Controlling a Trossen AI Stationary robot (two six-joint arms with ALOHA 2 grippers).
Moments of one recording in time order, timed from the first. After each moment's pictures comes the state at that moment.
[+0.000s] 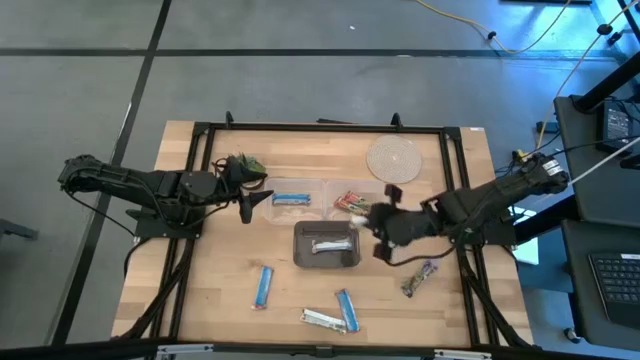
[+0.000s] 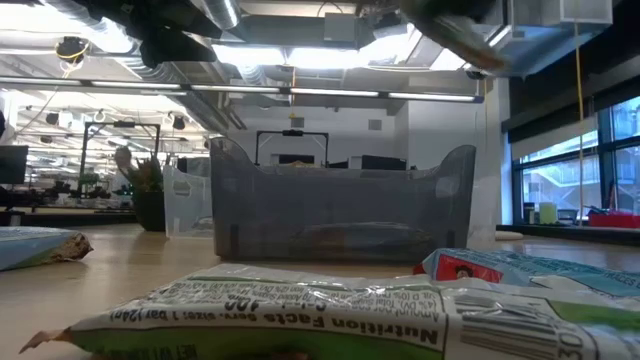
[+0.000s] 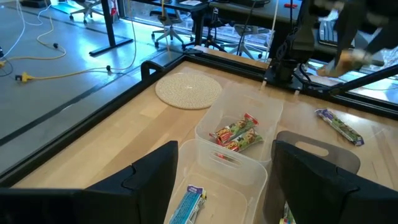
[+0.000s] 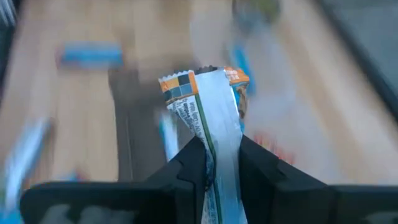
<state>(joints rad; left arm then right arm) -0.14 0.73 0.59 -0.18 -0.50 -0.30 0.39 1.35 1.20 -0.69 0.48 0.38</state>
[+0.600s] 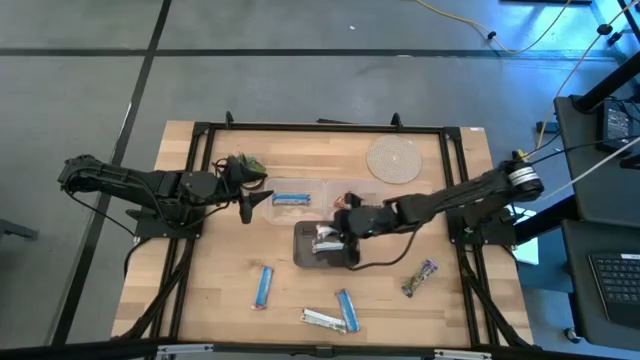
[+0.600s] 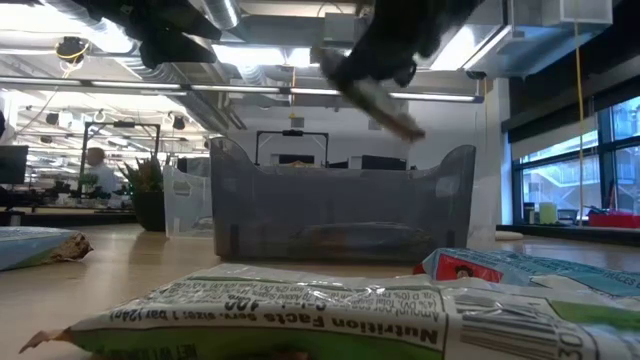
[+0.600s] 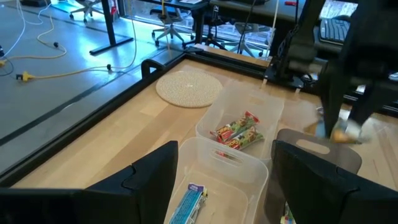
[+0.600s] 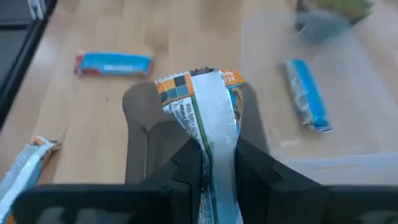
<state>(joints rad) -0.14 0.73 0.59 -0.18 -0.50 -0.30 0.23 1.60 1.12 -0.21 0.21 0.21</state>
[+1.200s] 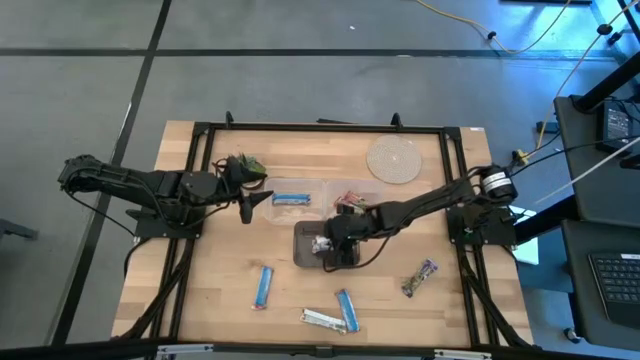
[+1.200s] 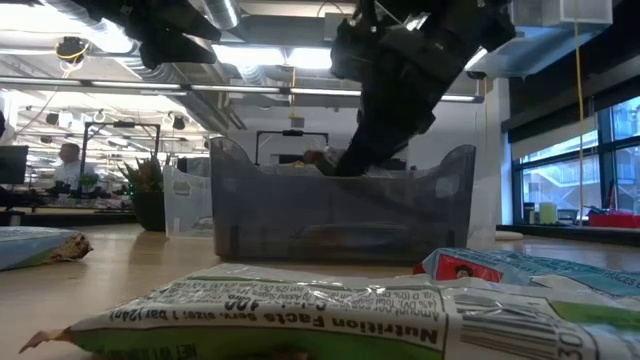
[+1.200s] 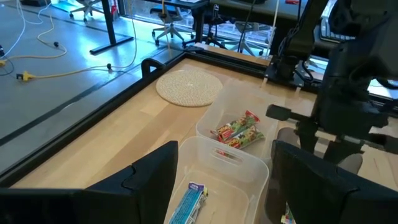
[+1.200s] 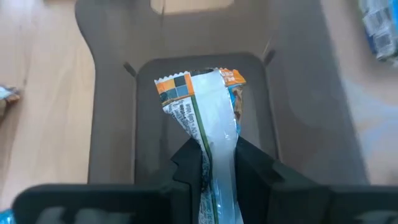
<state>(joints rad) -0.14 0.73 0.59 -0.19 -0.50 -0.30 0.21 1.81 1.12 -0.21 0.08 0.24</state>
